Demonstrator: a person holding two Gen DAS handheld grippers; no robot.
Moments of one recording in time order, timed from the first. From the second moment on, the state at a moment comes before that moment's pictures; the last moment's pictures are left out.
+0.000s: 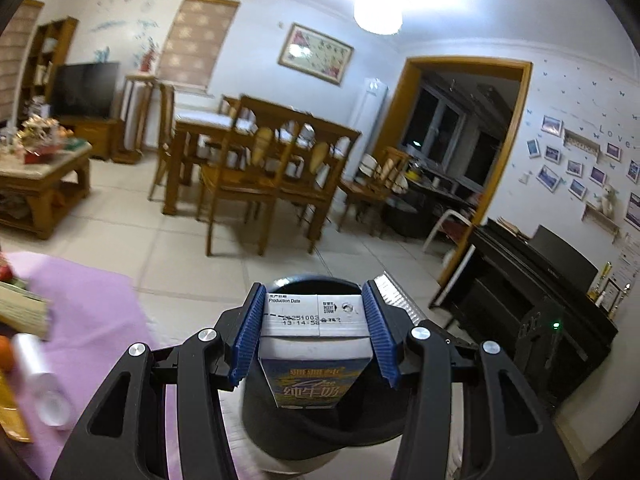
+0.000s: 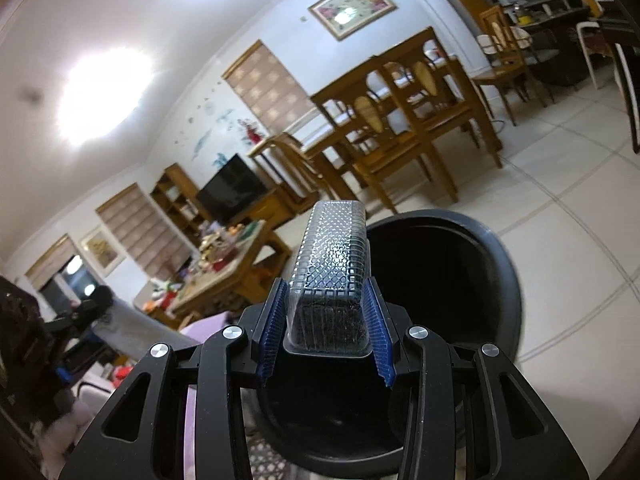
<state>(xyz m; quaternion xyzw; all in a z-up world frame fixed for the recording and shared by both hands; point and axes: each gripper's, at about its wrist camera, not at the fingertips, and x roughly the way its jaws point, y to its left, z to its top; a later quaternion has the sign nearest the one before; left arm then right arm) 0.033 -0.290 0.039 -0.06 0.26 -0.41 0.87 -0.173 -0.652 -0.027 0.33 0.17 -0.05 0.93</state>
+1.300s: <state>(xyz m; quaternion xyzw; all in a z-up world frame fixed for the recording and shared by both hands) 0.023 -0.326 -0.005 0.02 0.32 -0.39 0.87 -0.138 -0.665 -0.054 0.33 0.19 -0.08 0.92</state>
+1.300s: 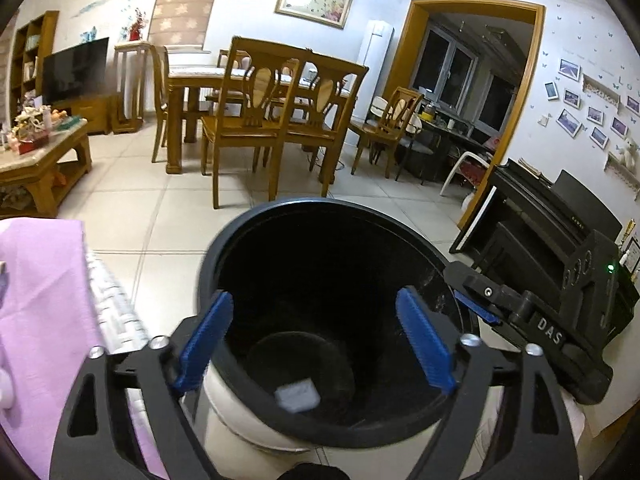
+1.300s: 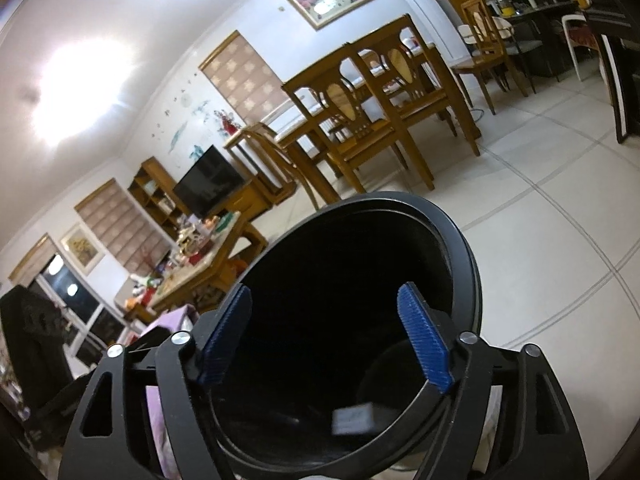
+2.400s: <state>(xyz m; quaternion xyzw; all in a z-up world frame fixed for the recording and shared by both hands) 0.125 -0.031 -0.028 -0.09 0.40 -0.14 0.90 0.023 -0.321 0.012 0.05 0.35 0.17 0.92</state>
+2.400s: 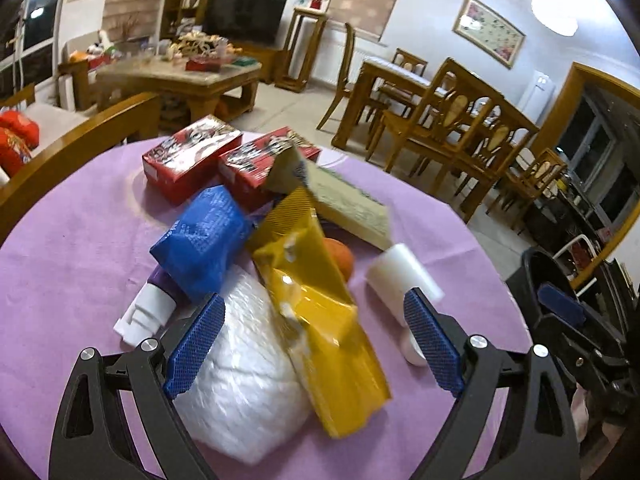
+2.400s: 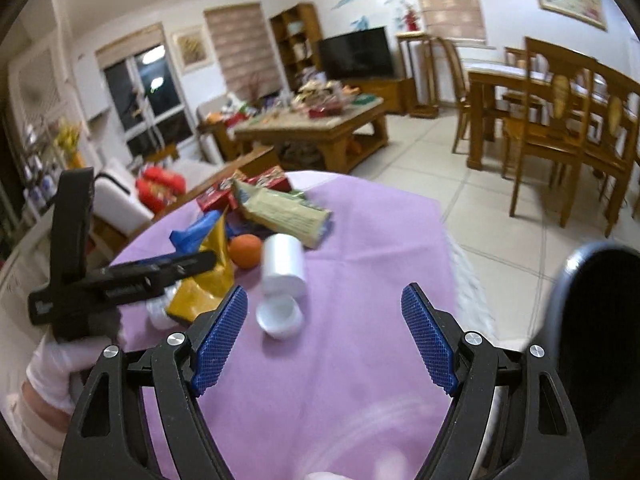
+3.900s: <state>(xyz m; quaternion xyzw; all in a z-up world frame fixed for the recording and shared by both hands) 0.041 -0.137 0.030 -0.08 0.27 -0.33 0.90 -0.084 -0.485 0.031 0.18 0.20 0.03 0.96</state>
